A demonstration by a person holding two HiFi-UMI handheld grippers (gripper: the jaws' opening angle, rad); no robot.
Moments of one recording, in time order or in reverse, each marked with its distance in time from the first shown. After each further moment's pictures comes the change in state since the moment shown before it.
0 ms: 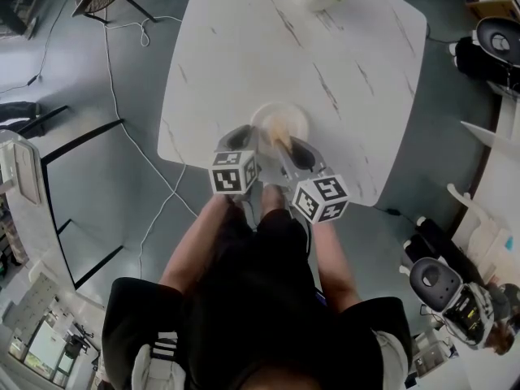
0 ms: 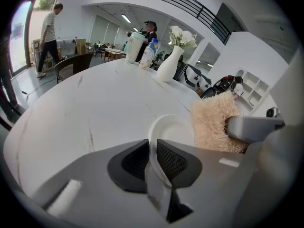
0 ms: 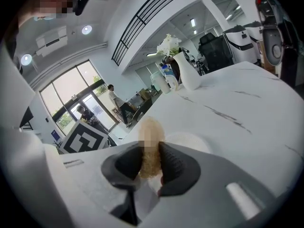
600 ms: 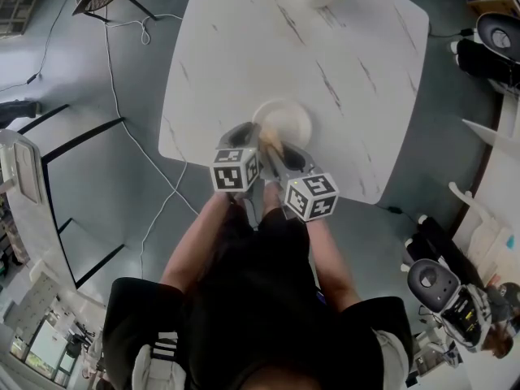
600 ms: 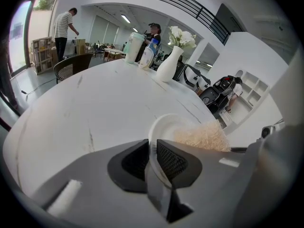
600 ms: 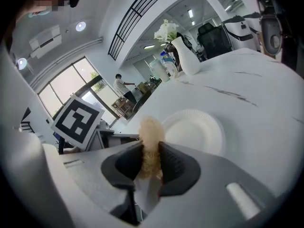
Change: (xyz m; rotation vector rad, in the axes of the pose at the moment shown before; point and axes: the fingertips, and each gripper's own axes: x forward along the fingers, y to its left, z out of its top) left arm 0.000 0.000 0.000 0.004 -0.002 -0.007; right arm 0.016 0.007 -0.046 0.040 0.090 0.007
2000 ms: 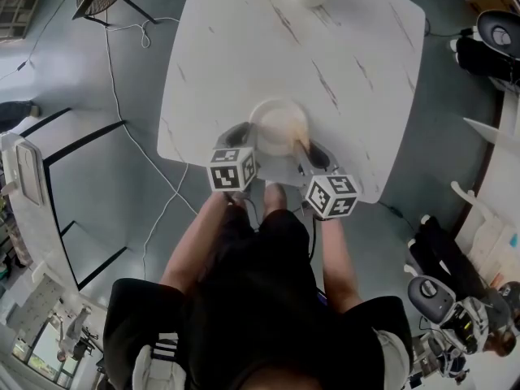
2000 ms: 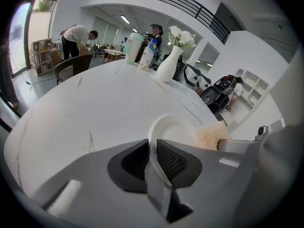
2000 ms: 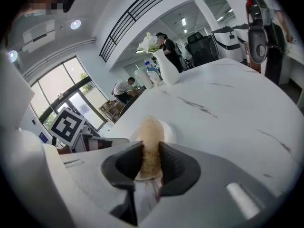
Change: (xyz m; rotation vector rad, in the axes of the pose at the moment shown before) left arm 0.001 -0.002 -0.001 0.009 -0.004 0.010; right arm -0.042 -0.068 0.010 0.022 -0.053 -0.146
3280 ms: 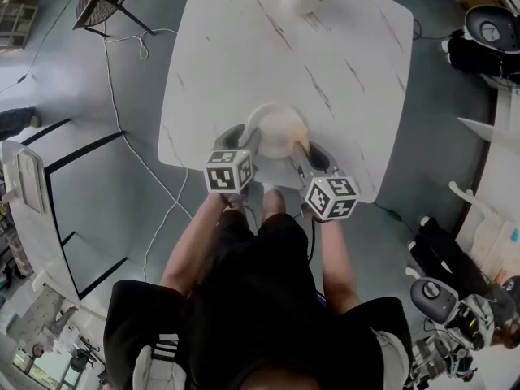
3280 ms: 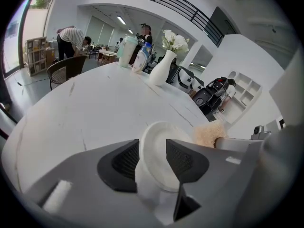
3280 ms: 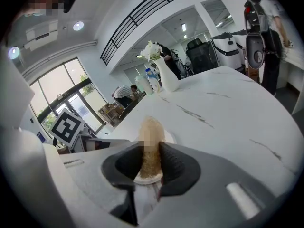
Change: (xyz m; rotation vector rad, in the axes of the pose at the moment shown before) left arm -0.009 -0.015 0.014 0.028 -0.020 -0.073; right arm -0.016 0.004 0.017 -0.013 -0.056 -0.020
